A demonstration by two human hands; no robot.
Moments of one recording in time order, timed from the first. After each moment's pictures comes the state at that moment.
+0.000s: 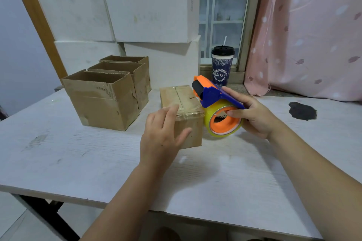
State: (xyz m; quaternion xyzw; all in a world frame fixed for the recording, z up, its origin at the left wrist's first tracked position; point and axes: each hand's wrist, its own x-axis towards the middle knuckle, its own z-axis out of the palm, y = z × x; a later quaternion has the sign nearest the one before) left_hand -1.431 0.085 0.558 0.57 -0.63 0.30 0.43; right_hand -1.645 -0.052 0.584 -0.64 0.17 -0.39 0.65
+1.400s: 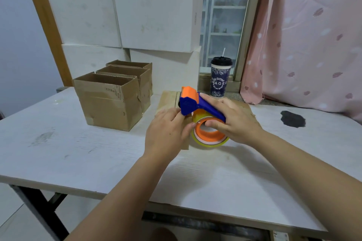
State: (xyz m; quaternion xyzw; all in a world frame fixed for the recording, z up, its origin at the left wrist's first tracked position) left_hand -1.431 0.094 0.582 0.64 -0.66 0.17 0.35; right_hand -1.616 -0.002 0.608 -0.91 0.27 -0.31 0.03
